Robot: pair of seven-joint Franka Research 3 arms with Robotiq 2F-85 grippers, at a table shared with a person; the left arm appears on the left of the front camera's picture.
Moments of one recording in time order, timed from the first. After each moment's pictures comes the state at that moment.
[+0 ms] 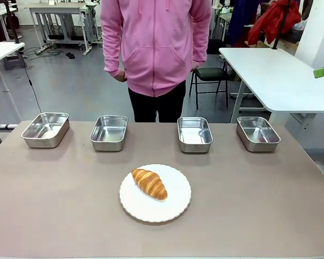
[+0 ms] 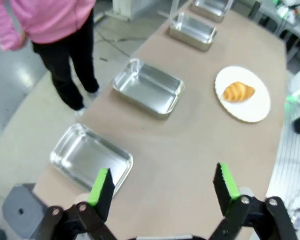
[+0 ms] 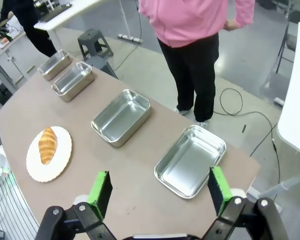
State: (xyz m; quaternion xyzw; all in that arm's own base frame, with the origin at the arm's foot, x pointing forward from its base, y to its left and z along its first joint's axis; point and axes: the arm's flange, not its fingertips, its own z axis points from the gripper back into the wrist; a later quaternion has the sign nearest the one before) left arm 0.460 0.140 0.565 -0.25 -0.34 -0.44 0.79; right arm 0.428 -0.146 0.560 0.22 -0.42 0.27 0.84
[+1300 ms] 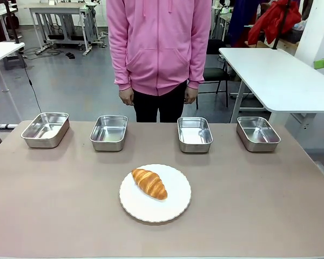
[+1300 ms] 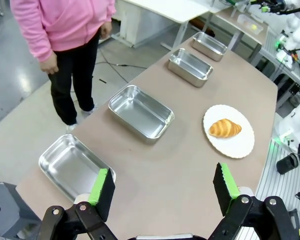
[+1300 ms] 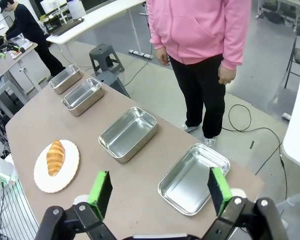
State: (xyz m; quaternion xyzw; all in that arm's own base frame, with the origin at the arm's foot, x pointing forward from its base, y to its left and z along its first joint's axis) left arm 0.437 0.144 0.570 -0.31 -0.38 -0.36 0.80; right arm 0.446 -0.152 0.562 0.25 -0.44 0.27 0.82
